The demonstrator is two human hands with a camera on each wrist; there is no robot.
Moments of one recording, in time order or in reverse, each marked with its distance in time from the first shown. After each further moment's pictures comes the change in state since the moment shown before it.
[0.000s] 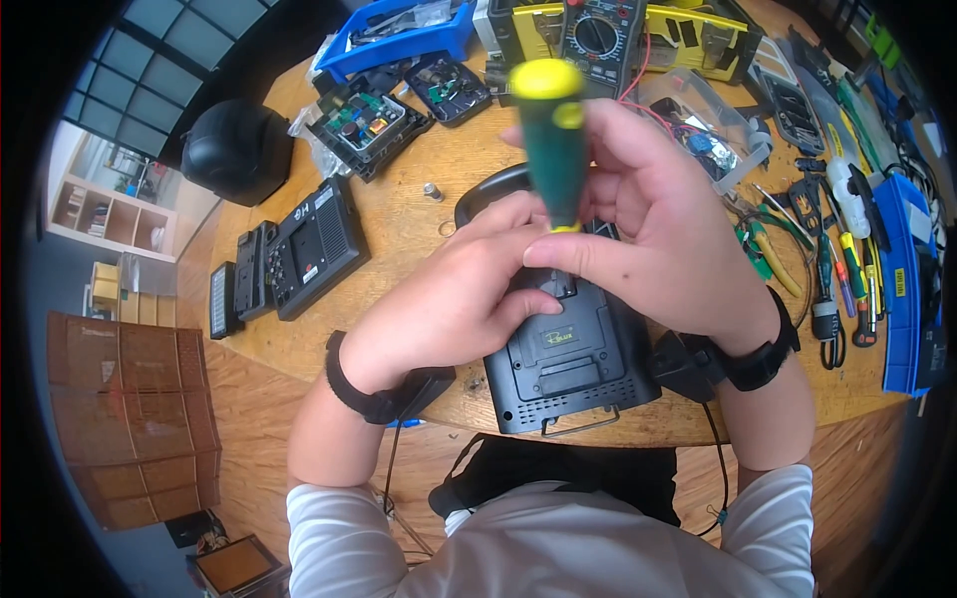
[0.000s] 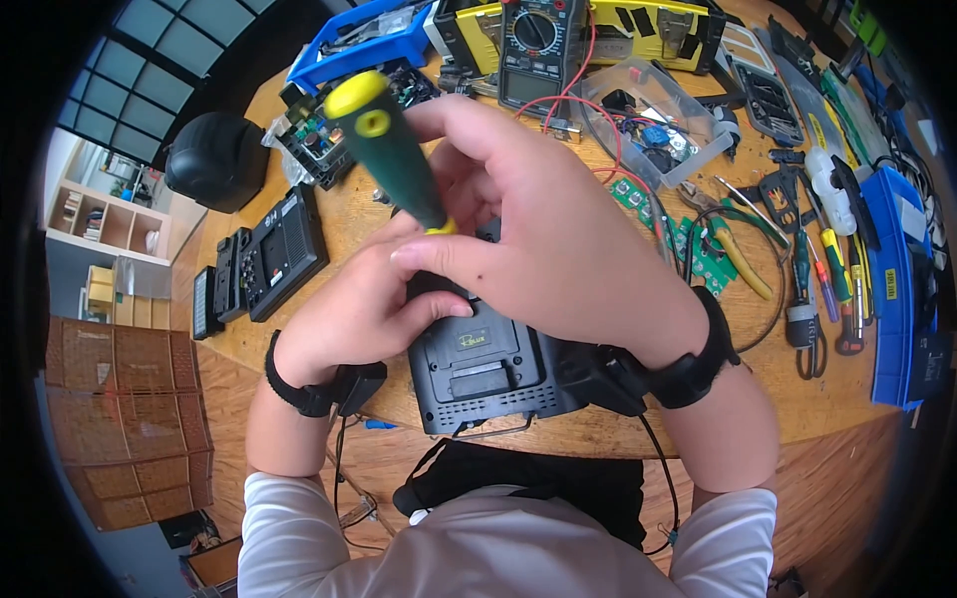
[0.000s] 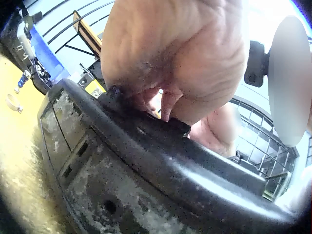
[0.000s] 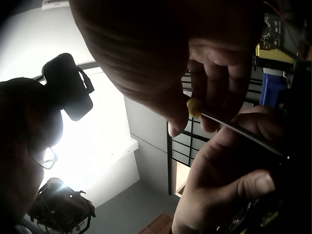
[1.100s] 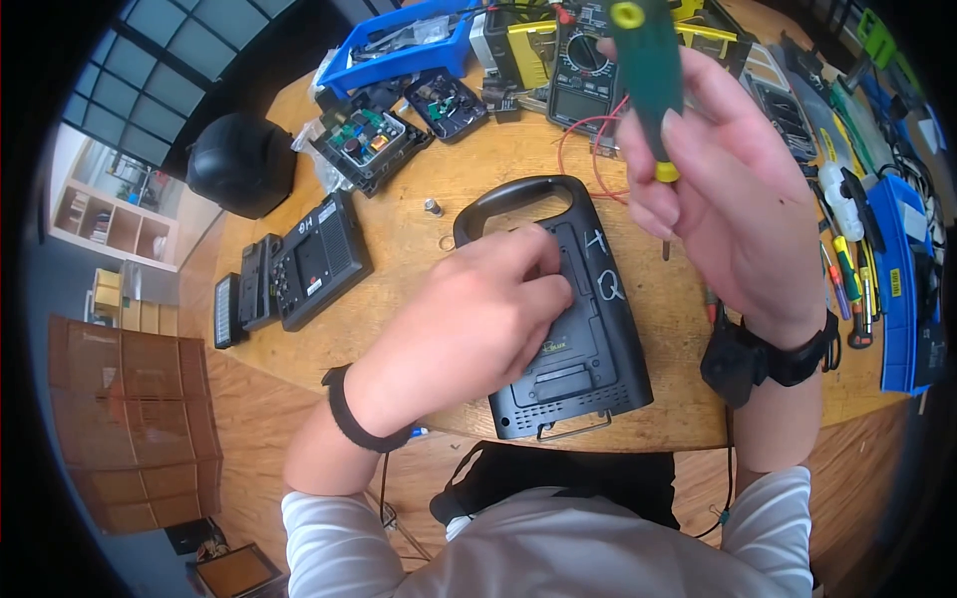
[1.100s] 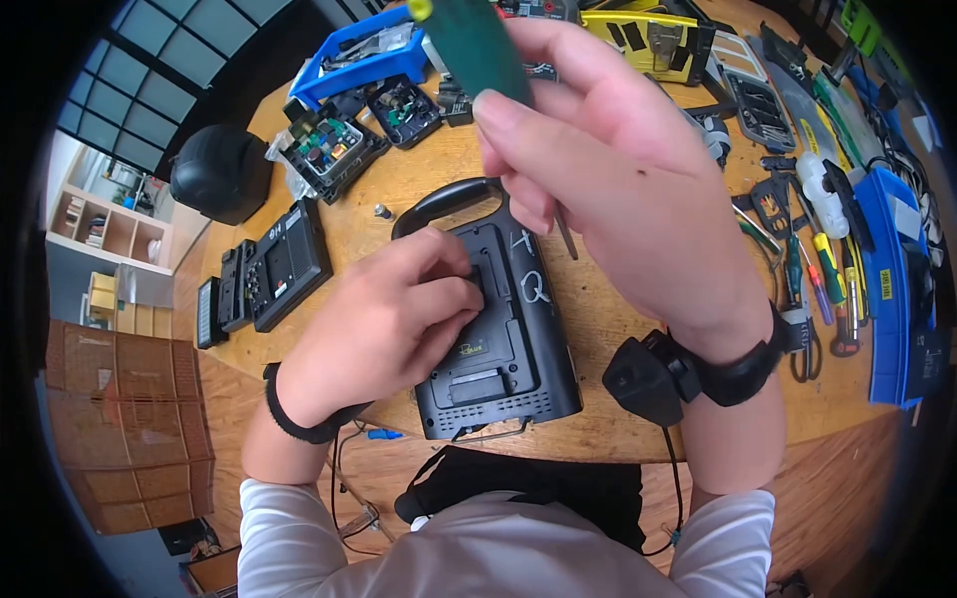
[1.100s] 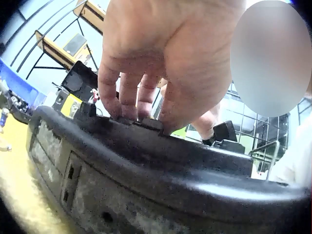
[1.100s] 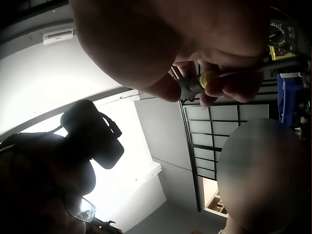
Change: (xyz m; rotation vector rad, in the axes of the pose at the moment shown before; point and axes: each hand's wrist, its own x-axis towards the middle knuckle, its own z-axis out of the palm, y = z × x) left_hand 0.003 0.029 0.003 0.328 0.046 0.104; right_hand -0.008 -0.035 -0.013 0.346 0.263 -0.079
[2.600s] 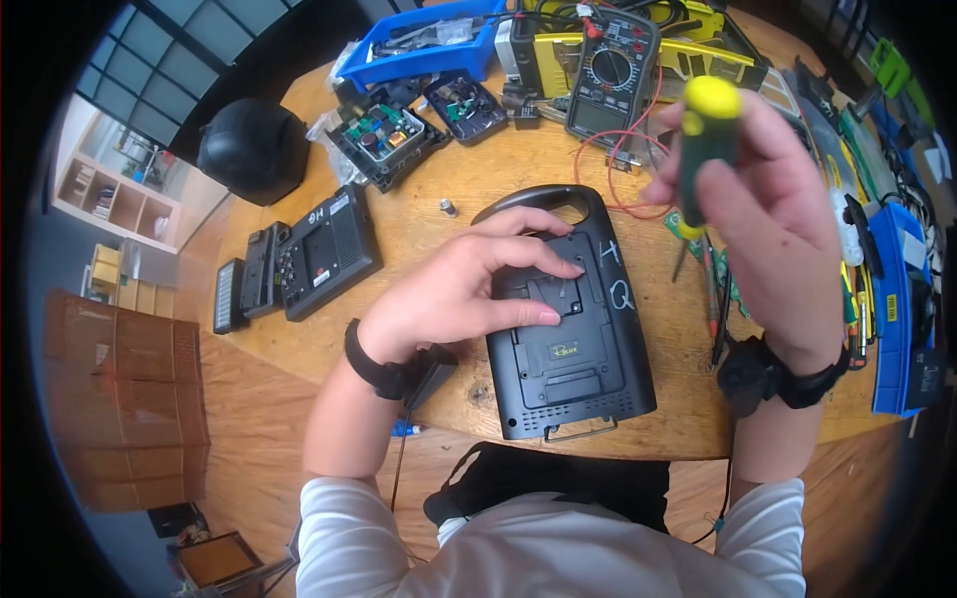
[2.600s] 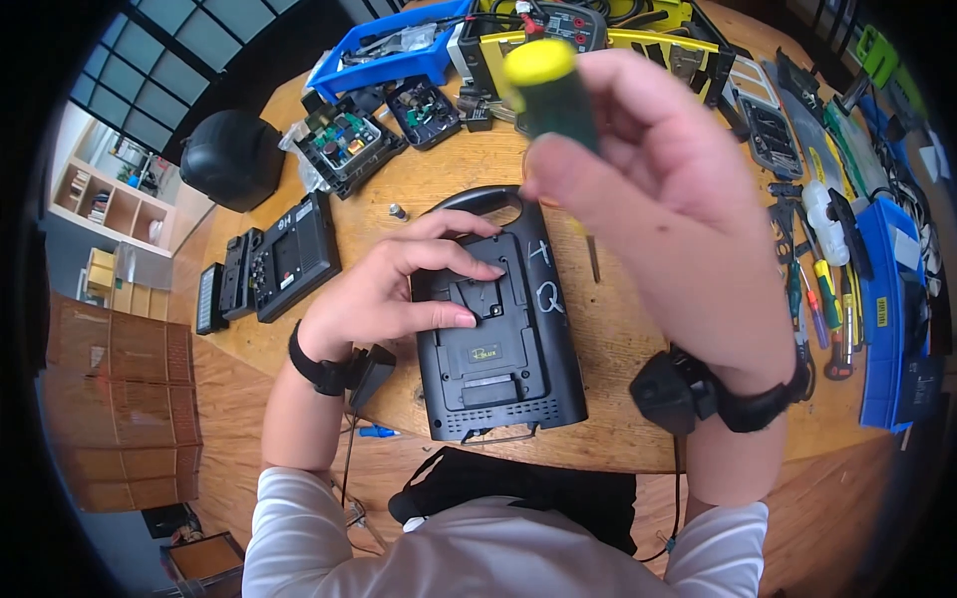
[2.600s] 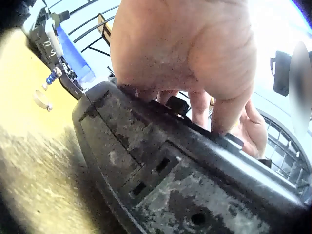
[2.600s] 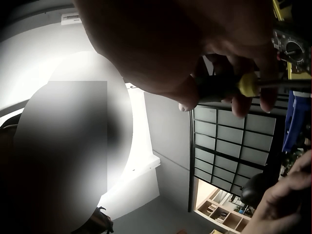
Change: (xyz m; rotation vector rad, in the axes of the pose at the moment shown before) left_hand -0.008 -0.062 0.006 -0.516 -0.098 -0.106; right_hand -0.002 -0.013 -0.008 -0.427 -0.019 -0.027
